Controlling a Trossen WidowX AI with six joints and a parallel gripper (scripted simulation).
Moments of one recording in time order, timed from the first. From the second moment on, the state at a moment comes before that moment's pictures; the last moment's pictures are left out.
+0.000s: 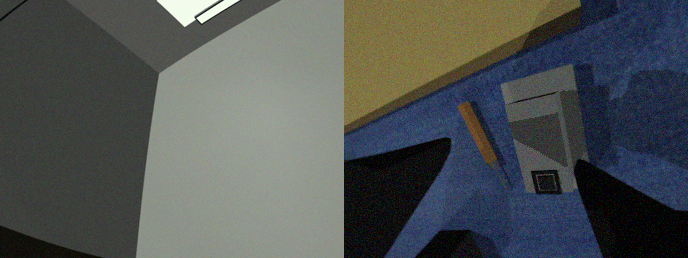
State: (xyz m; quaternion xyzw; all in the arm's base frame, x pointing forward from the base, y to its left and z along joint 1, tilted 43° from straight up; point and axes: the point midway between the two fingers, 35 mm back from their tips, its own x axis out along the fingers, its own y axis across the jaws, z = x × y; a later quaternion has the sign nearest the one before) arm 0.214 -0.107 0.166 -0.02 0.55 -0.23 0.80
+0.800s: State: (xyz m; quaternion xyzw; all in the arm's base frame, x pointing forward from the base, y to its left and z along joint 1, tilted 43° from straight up) arm 0.217 -0.113 0.162 -0.30 0.50 -0.20 0.78
